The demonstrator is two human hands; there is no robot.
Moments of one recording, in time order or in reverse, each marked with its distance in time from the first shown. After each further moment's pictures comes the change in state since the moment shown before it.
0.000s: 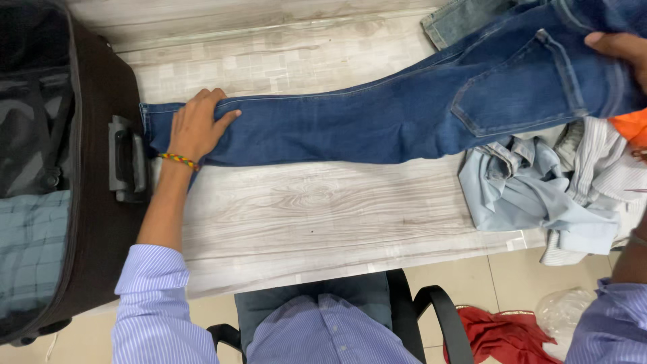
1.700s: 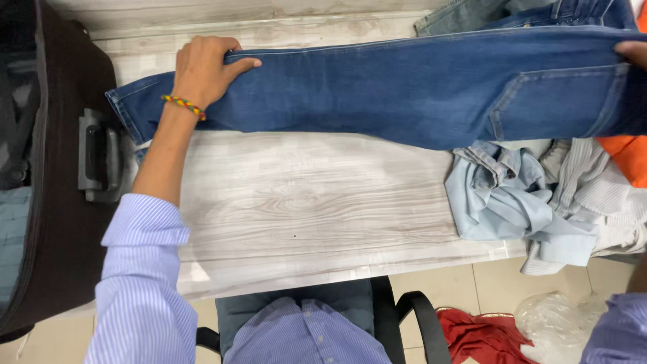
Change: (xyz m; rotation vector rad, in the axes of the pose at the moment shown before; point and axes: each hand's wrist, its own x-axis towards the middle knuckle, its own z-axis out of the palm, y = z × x) left_hand 0.086 0.043 -0.001 0.038 0.137 0.191; right_hand 0.067 0.057 -0.040 -0.388 0.268 -0.428
